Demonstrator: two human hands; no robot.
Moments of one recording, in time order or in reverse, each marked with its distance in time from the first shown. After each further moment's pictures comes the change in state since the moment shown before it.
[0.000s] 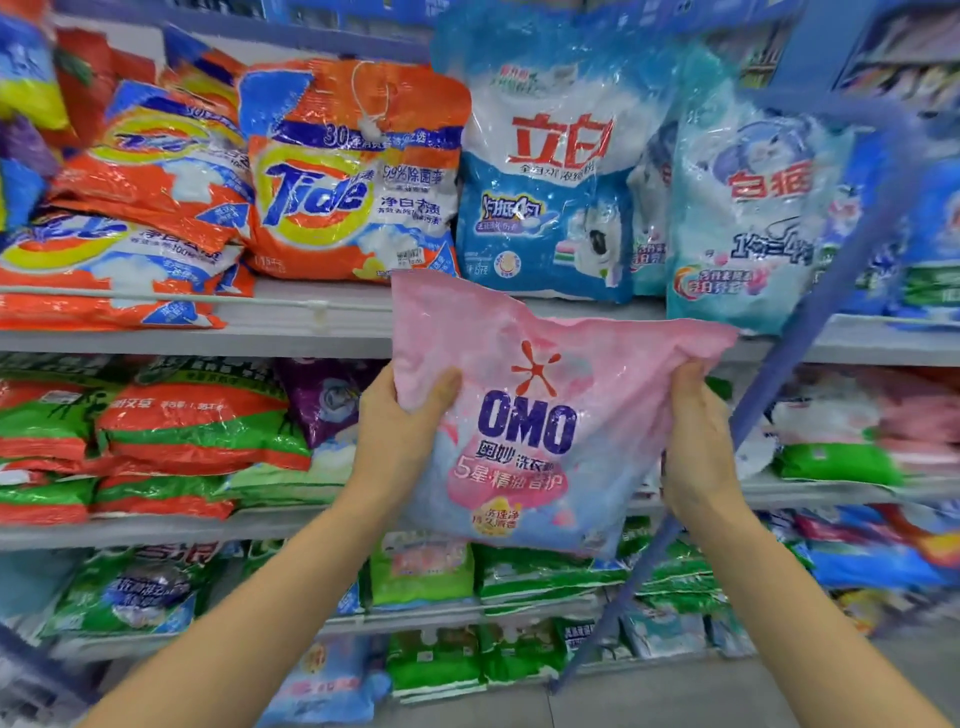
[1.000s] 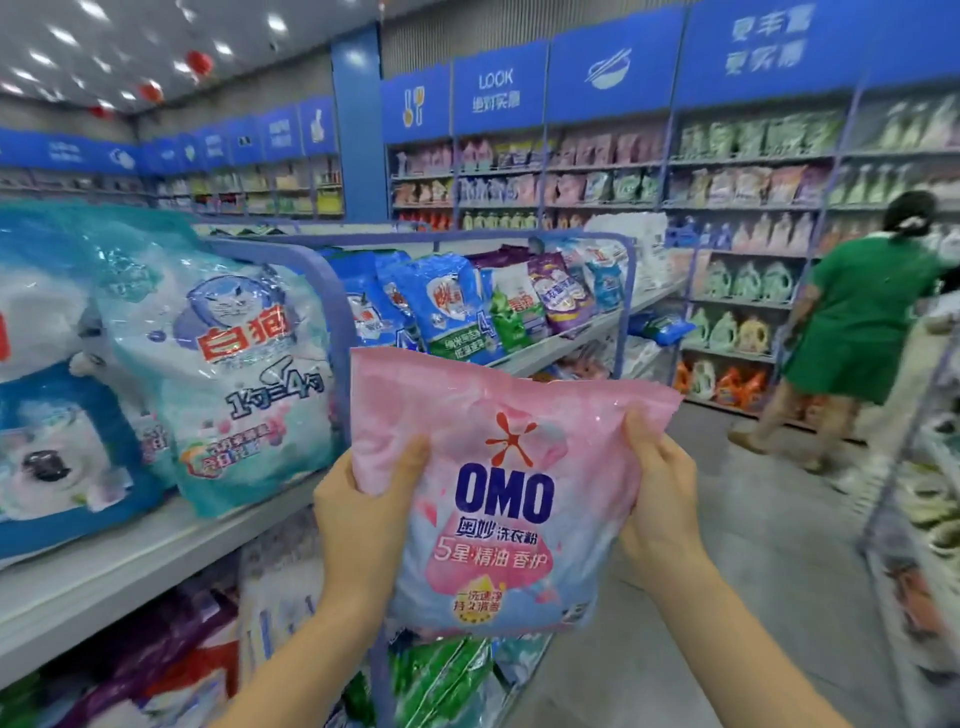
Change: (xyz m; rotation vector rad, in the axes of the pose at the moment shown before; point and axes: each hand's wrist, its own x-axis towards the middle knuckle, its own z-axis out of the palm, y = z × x) left_hand -0.053 0.080 0.307 -0.346 -0.530 0.094; right_hand -0.016 -0.079 -0.273 0.208 0.819 -0.229
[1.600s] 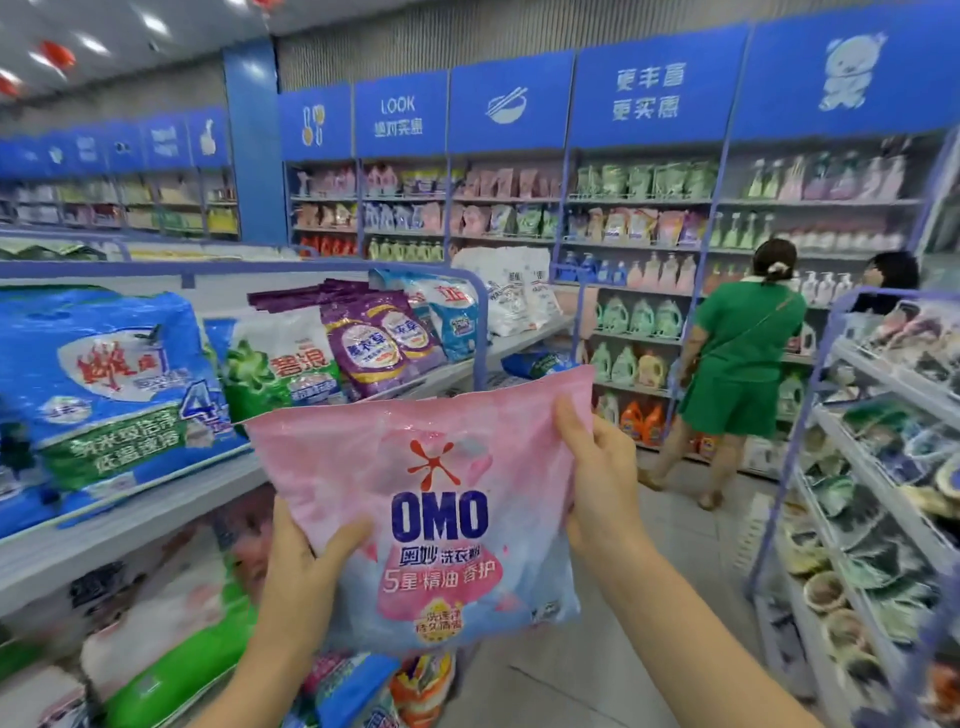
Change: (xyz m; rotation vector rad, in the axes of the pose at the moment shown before) left_hand 0.049 -0.110 0.335 -0.152 -0.249 -0.105; right_hand 0.291 -0.074 -0.176 -0.113 -0.101 -0.102
